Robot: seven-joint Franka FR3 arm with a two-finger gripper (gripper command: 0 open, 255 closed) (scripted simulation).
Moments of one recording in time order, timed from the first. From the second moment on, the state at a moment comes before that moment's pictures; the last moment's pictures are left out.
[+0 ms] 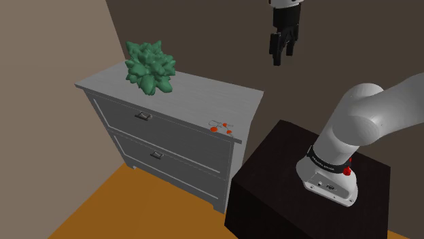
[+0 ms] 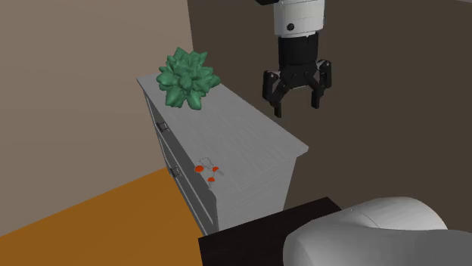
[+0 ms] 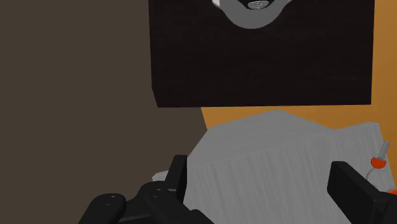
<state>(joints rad) -0.01 -0.75 -0.01 -2.37 -0.09 1.43 0.03</state>
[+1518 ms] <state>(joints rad) 0.15 -0.54 0.33 -2.73 0.21 2.19 0.41</state>
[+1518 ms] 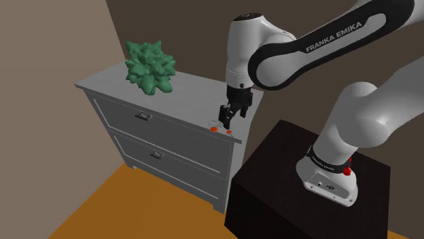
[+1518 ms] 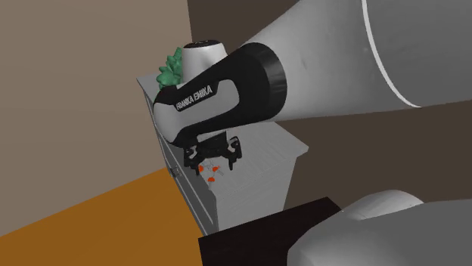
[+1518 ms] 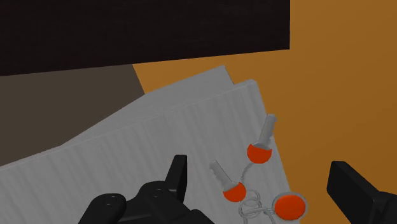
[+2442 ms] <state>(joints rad) 0.14 -0.41 0.37 -2.77 0.21 2.38 0.44</state>
